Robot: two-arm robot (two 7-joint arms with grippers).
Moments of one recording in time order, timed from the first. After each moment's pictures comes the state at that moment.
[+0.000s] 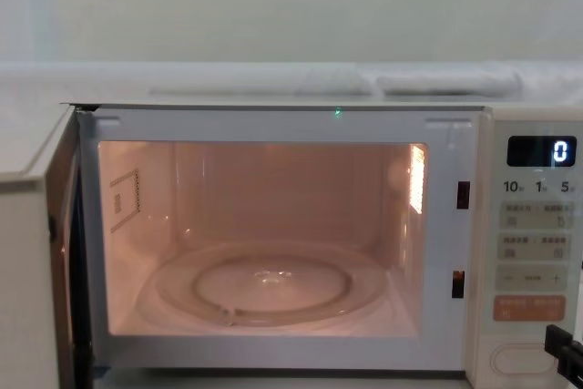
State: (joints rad) left arm 0.27 0.24 0.04 -1.85 -0.25 -0.02 -0.02; right arm -0.10 0.20 -0.12 -1.61 0.19 -0.14 0.25
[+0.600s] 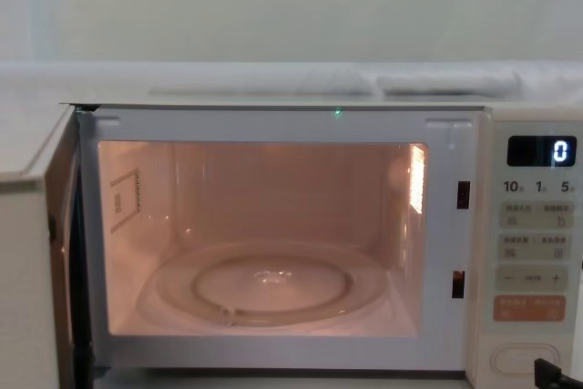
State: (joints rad) left arm 0.27 0.24 0.04 -1.85 -0.25 -0.02 -0.02; right arm -0.09 0.26 -0.13 -1.60 0.16 -0.12 0.27
